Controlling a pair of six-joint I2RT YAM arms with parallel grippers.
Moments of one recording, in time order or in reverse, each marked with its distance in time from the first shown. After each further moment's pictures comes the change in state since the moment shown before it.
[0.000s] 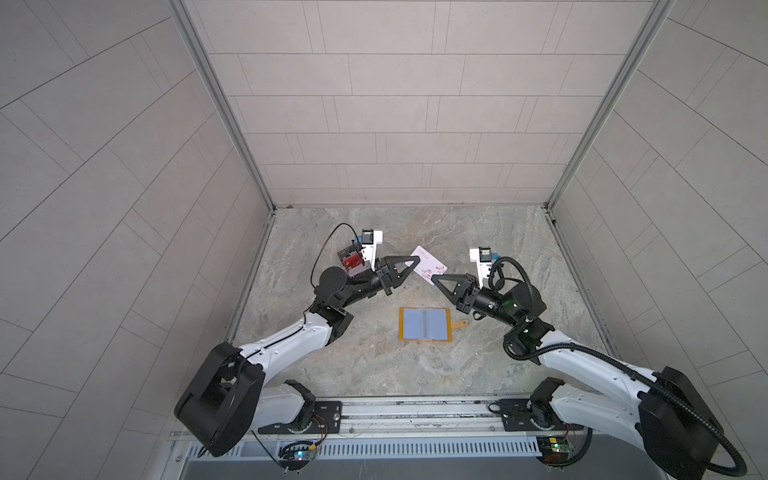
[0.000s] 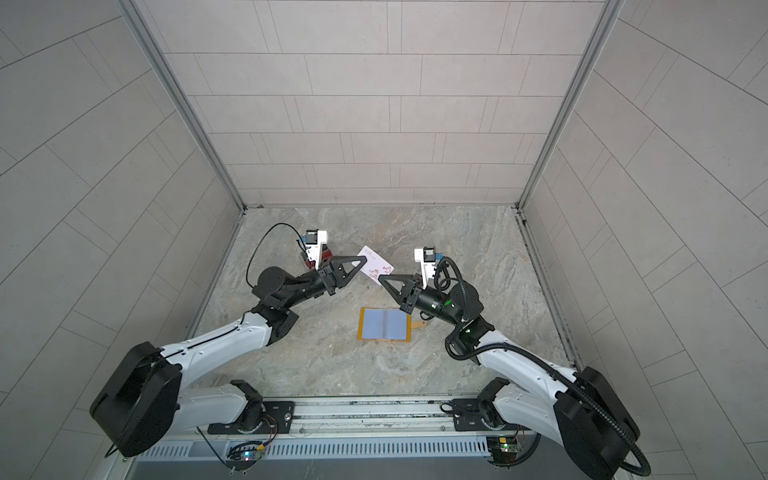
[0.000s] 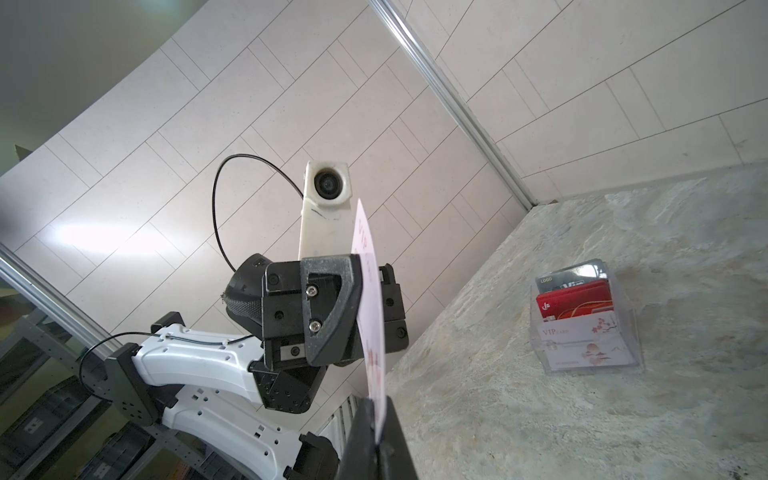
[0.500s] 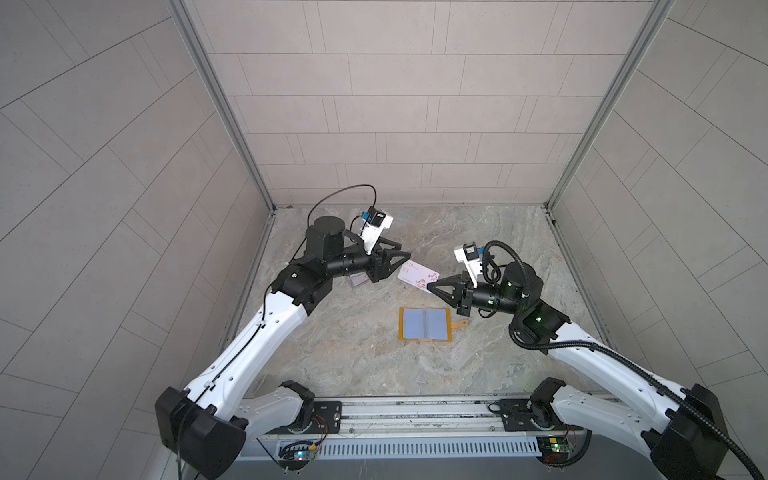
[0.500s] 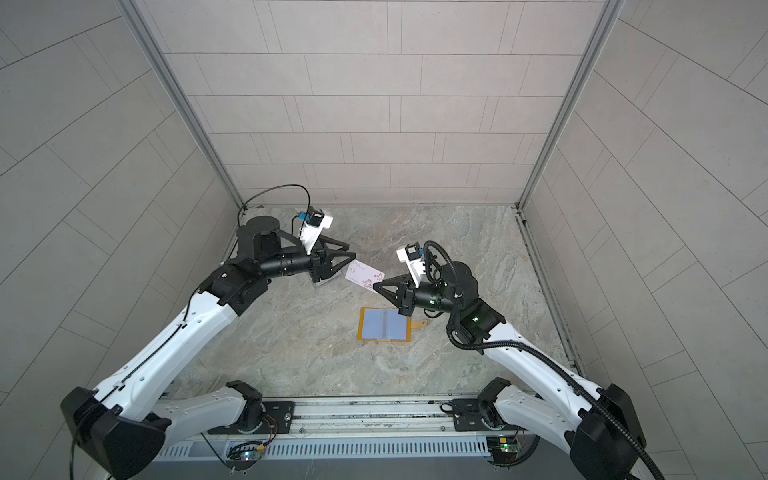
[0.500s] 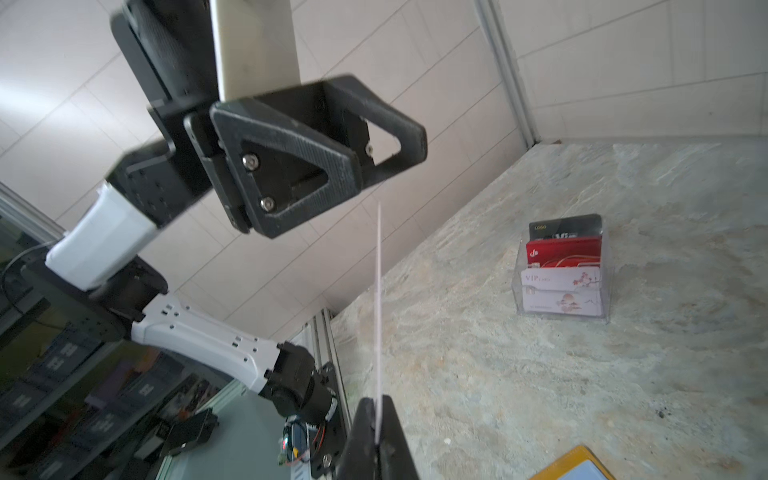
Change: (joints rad) left arm 0.111 -0.093 0.615 -1.423 0.064 0.913; right arm -0.001 -0.050 0.256 -0.655 -0.208 -0.375
